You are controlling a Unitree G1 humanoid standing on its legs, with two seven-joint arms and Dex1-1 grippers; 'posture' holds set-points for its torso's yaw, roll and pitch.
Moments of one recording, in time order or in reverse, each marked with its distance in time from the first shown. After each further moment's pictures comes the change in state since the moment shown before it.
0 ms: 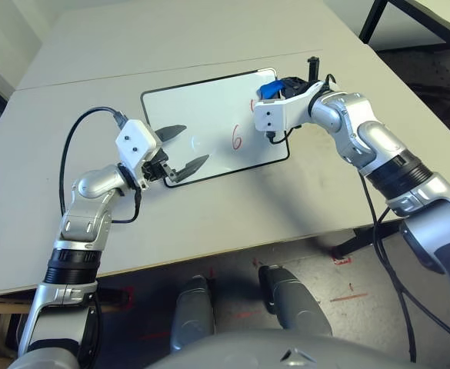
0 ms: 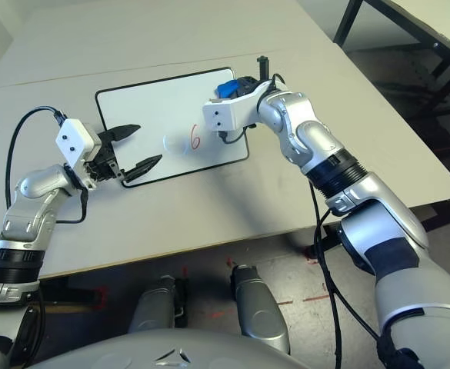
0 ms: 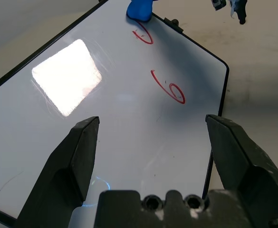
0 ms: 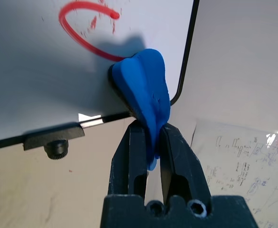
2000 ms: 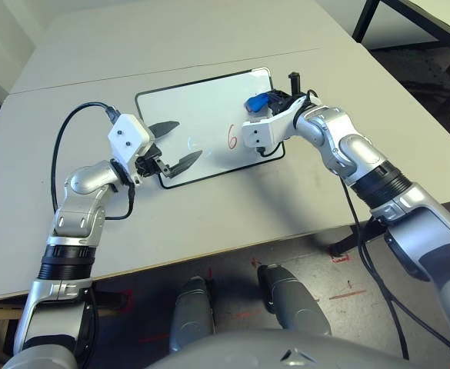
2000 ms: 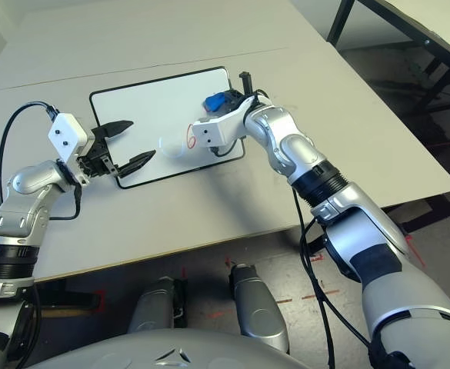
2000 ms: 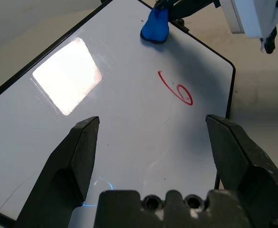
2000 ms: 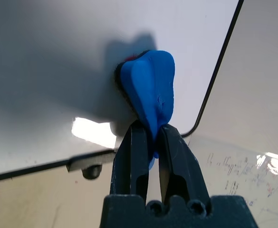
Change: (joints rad) left arm -0.023 0.014 0.015 0.033 0.000 0.009 -0.004; right arm 0.048 0.090 0.007 -0.033 -0.154 -0.046 0.042
